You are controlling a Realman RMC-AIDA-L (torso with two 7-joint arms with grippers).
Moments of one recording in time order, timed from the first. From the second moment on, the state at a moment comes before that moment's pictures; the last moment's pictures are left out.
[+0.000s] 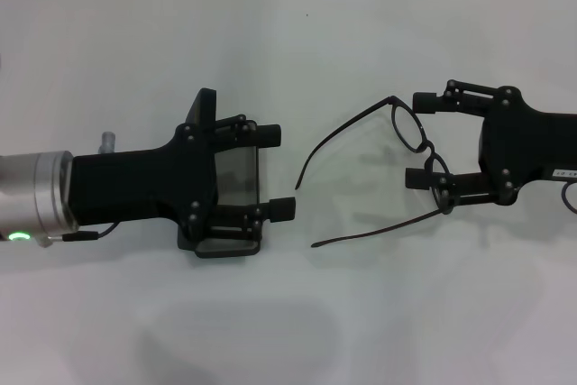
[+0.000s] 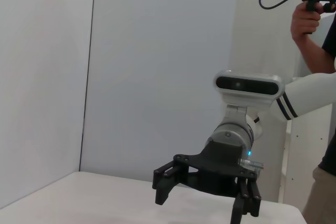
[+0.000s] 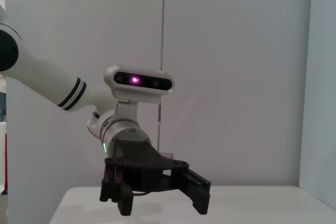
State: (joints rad) left arm -0.44 -1.97 1.18 0.49 1.43 1.72 -1.06; right arm 0.54 1.92 -1.26 -0.53 -1.36 -1.60 0.98
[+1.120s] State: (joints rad) left arm -0.45 -2.05 0.91 1.09 2.13 1.54 -2.07; right arm 0.48 1.93 -1.26 -0.60 -1.35 -1.59 0.98
